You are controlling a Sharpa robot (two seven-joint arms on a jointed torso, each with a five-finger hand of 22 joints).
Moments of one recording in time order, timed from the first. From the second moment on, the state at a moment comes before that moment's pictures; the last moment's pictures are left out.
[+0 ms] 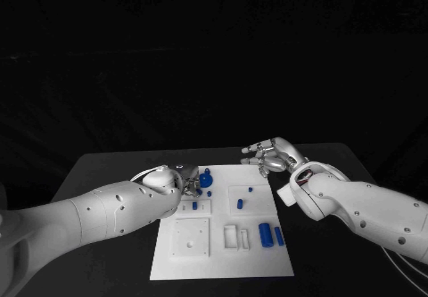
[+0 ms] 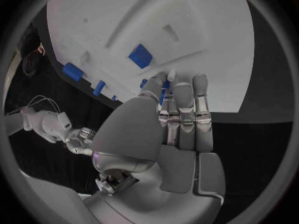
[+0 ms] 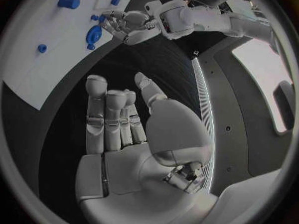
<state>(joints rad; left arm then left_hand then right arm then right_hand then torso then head) 1.28 -0.42 -0.23 1.06 -1.42 -0.20 -0.30 1.44 0.03 0.01 -0.06 0.41 1.15 0.08 0.06 0.06 1.37 0.00 0.18 0.07 1.36 -0.07 1.08 0.51 0.03 1.24 -0.09 0.36 1.31 1.04 -0.81 0.21 1.49 -0.91 -0.48 0.06 1.23 0.00 0.12 -0.27 0.31 1.05 0.11 0.07 0.06 1.15 0.00 0.97 0.95 1.38 -0.06 0.96 0.91 0.08 1.44 -0.08 0.47 1.31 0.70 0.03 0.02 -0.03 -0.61</state>
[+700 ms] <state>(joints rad) 1.27 -0.49 -0.24 1.12 -1.30 -0.31 -0.19 1.37 0.00 0.12 -0.06 0.41 1.16 0.08 0.06 0.06 1.38 -0.01 0.19 0.07 1.37 -0.08 1.08 0.51 0.03 1.23 -0.09 0.39 1.31 1.04 -0.81 0.21 1.49 -0.91 -0.48 0.06 1.22 0.00 0.11 -0.27 0.33 1.05 0.11 0.07 0.06 1.15 0.00 0.97 0.95 1.38 -0.06 0.96 0.91 0.08 1.44 -0.08 0.47 1.31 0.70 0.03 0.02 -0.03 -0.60</state>
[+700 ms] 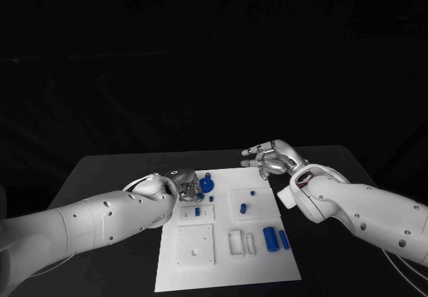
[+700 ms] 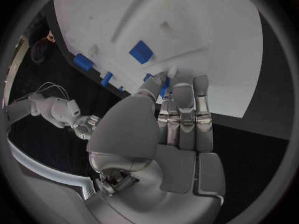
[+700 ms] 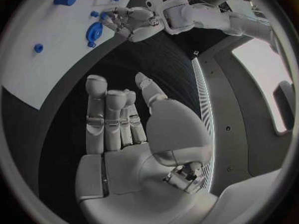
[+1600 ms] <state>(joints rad) 1.27 -0.58 -0.14 1.24 -0.94 -0.36 -0.04 1.37 0.00 0.13 -0.06 0.42 1.16 0.08 0.07 0.06 1.39 0.00 0.19 0.08 1.37 -0.08 1.08 0.51 0.03 1.23 -0.10 0.39 1.31 1.03 -0.80 0.21 1.46 -0.90 -0.47 0.06 1.22 0.00 0.11 -0.26 0.33 1.05 0.11 0.07 0.06 1.15 0.00 0.97 0.95 1.38 -0.06 0.96 0.91 0.08 1.44 -0.08 0.48 1.31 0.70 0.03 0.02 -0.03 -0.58</state>
